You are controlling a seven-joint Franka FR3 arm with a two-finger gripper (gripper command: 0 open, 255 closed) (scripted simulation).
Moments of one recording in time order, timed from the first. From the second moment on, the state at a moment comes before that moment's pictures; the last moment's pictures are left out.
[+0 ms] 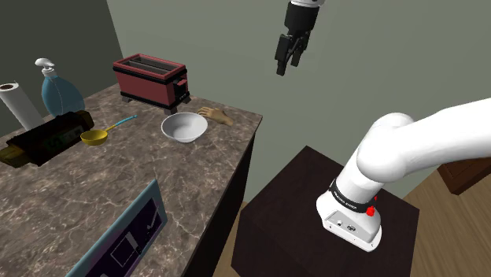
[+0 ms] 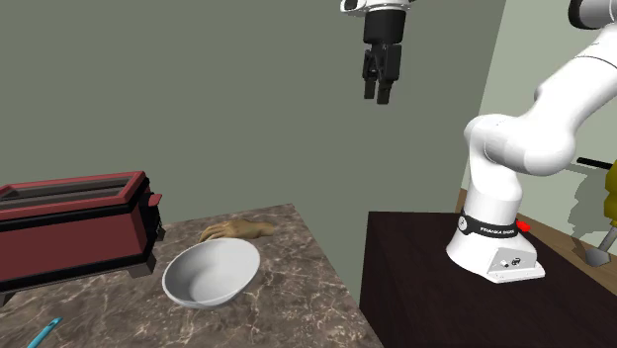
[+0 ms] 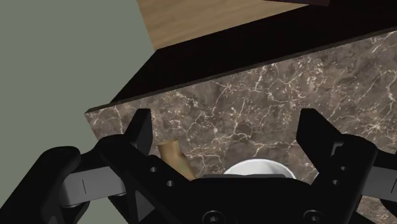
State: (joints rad) arm 0.00 -0.75 0.06 -2.36 0.01 1.63 -0.06
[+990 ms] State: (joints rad) arm -0.06 -0.29 0.08 -2.25 0.01 1.93 0.07
